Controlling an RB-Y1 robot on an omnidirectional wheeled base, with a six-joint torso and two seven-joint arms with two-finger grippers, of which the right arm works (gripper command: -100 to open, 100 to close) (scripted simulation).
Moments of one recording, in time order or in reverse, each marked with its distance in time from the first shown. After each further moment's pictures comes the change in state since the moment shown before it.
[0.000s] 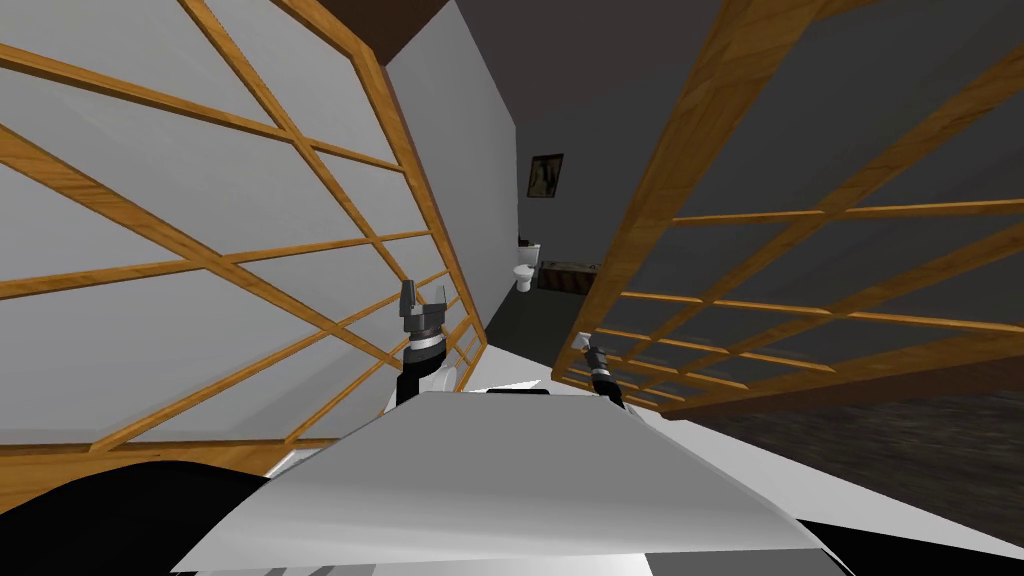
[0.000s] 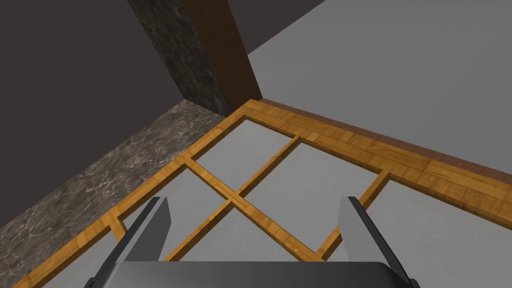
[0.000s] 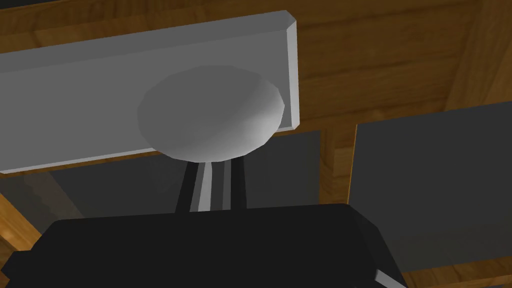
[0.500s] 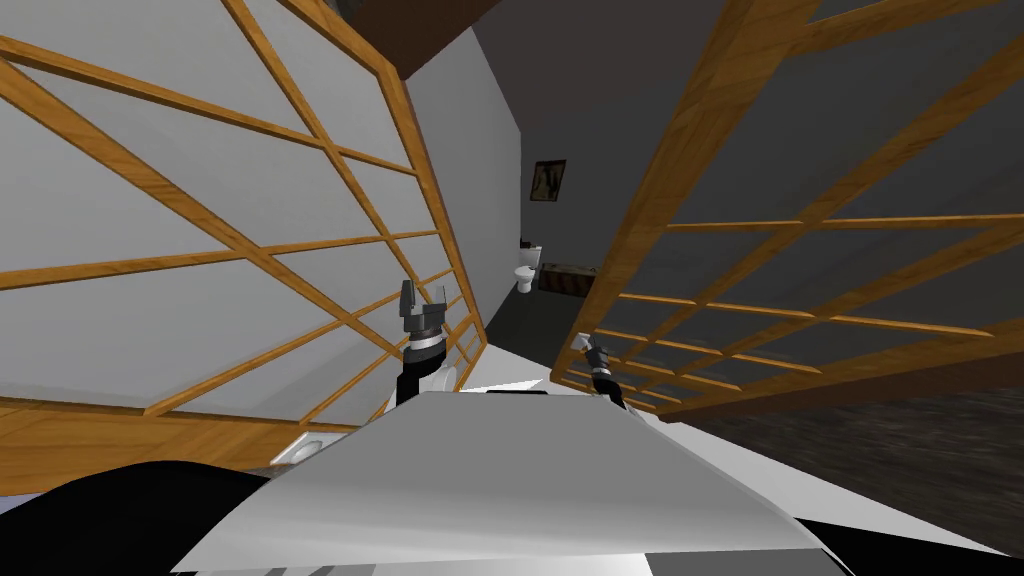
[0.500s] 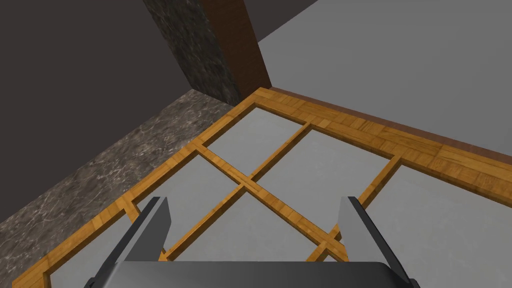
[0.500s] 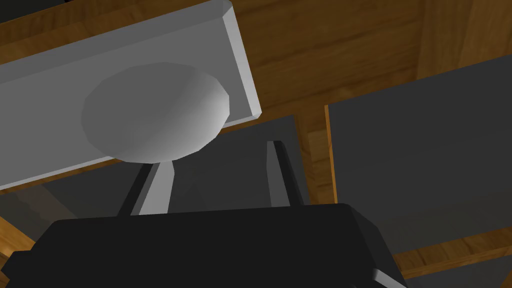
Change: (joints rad) arm -0.006 -0.007 0.011 0.000 -0.049 0.007 -0.115
